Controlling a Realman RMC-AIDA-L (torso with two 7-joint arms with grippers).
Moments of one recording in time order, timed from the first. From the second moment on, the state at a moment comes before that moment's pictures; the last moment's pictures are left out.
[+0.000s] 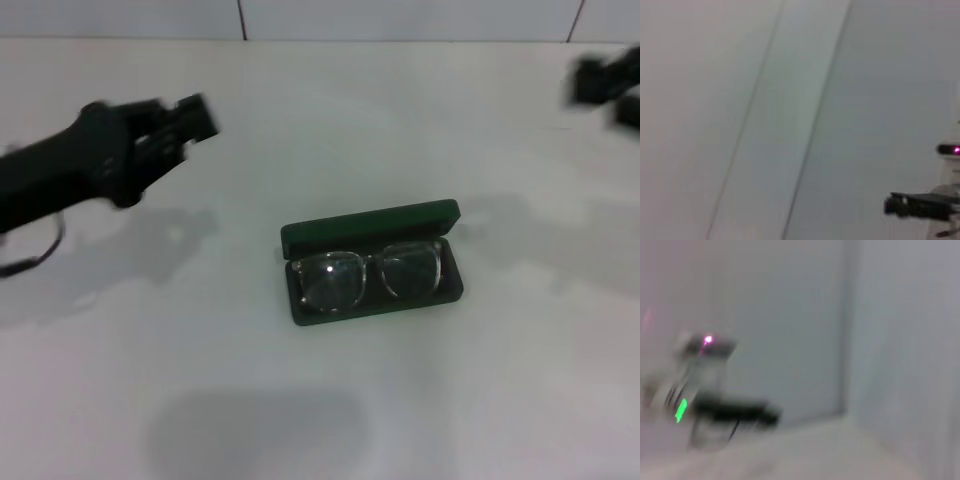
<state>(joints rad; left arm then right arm) -0.50 -2.00 0.67 0.48 1.63 1.82 -1.30 0.19 2.01 -0.94 -1.44 -1.50 -1.61 1.78</state>
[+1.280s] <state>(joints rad) -0.80 -2.09 0.78 0.30 1.92 1.29 -1.37 0.32 2.00 -0.49 -0.71 -1.45 -1.73 1.42</state>
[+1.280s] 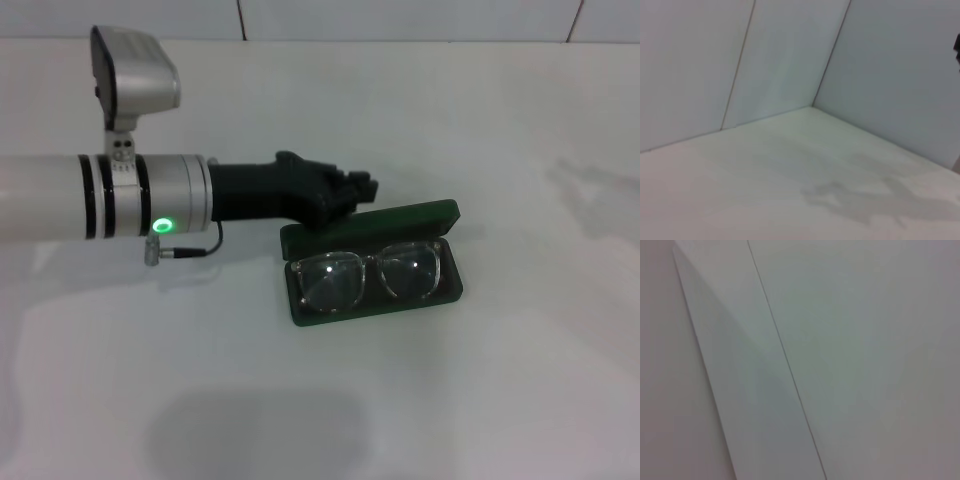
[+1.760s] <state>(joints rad) -0.79 -2.09 0.82 0.29 1.92 1.29 -1.37 0.32 2.00 -0.48 -0.68 -1.45 -1.74 1.42</state>
